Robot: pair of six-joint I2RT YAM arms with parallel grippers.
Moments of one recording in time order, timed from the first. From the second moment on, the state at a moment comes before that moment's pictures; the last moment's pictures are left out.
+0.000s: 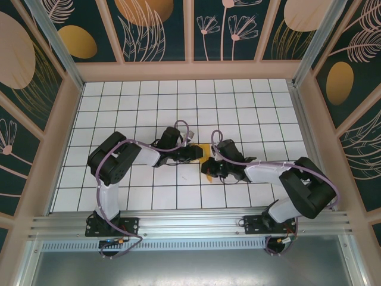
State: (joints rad) left arm -0.65 1.98 0.85 0.50 0.69 -0.92; right arm 0.69 1.46 0.52 0.09 -0.42 0.88
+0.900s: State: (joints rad) left arm -0.65 1.98 0.87 0.46 0.70 -0.90; right arm 0.60 1.51 0.38 0.32 -0.48 0.90
